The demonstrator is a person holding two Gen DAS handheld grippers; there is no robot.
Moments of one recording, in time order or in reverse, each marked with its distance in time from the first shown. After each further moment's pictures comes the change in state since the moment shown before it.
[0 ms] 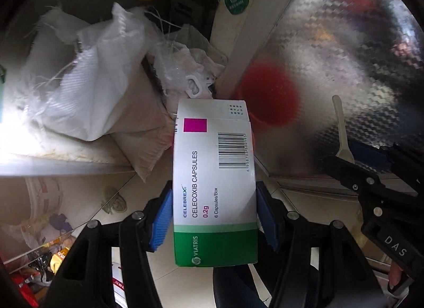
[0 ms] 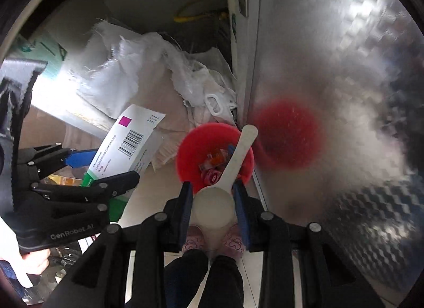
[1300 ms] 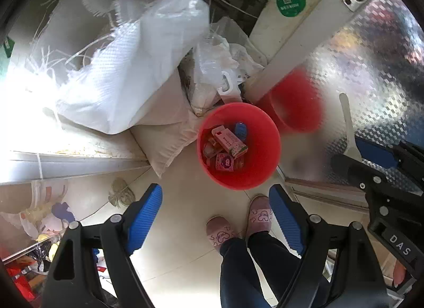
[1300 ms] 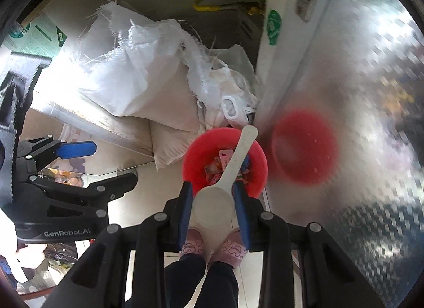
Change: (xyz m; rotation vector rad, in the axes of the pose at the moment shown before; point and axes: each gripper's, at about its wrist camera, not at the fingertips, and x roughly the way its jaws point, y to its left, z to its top) left arm 0.015 0.057 0.006 -0.100 0.025 0.028; right arm 0.038 0.025 0.026 -0.110 0.040 0.010
